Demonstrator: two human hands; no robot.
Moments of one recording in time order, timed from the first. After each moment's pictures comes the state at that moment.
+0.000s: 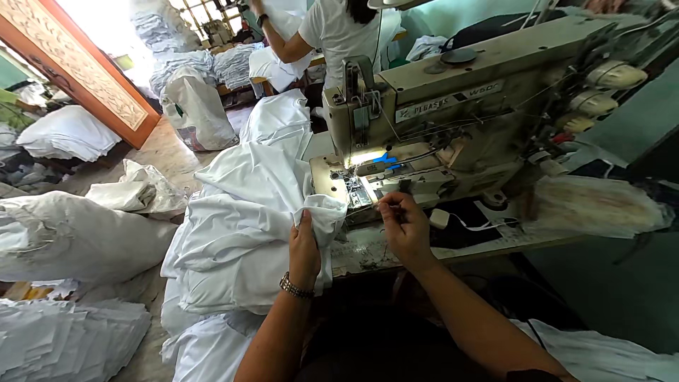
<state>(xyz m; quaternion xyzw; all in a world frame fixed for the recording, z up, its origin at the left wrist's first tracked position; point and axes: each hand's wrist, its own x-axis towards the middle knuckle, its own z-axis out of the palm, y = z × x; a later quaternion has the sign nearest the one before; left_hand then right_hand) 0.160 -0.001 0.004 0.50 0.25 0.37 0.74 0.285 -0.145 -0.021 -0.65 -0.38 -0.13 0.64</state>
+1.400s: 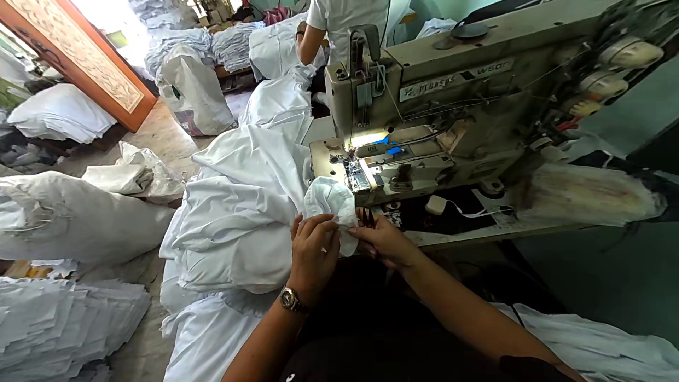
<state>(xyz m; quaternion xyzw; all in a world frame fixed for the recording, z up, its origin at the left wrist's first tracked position) 0.116 -0.018 -0.021 0.89 0.07 0.39 0.23 0.251 -0.153 -0.014 -0.49 -0.25 0.46 0.69</state>
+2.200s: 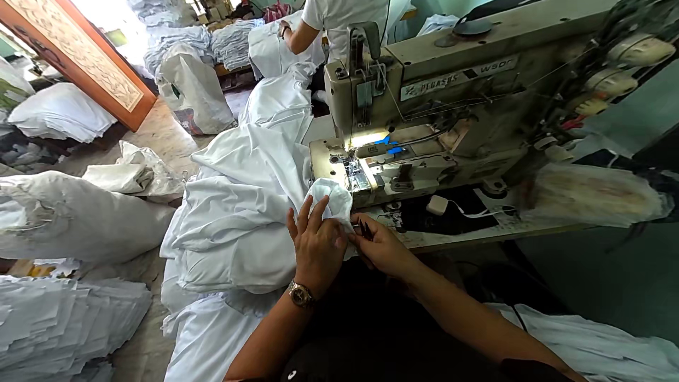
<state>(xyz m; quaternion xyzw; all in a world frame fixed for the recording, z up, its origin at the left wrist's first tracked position) 0.133 -0.029 -0.013 0.90 0.15 0.39 0.09 0.240 -0.161 -0.007 -0.59 -0.36 0.37 0.61</state>
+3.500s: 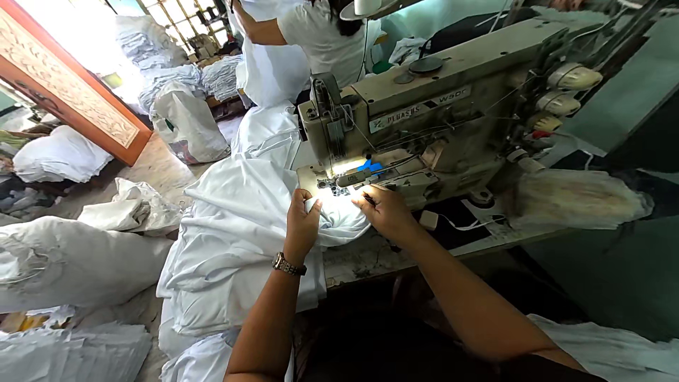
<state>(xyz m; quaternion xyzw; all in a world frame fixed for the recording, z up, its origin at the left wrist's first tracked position) 0.207 0.035 0.023 0.81 0.16 0.29 0.49 0.333 -0.135 0.007 -0.77 -0.43 -0.05 0.47</state>
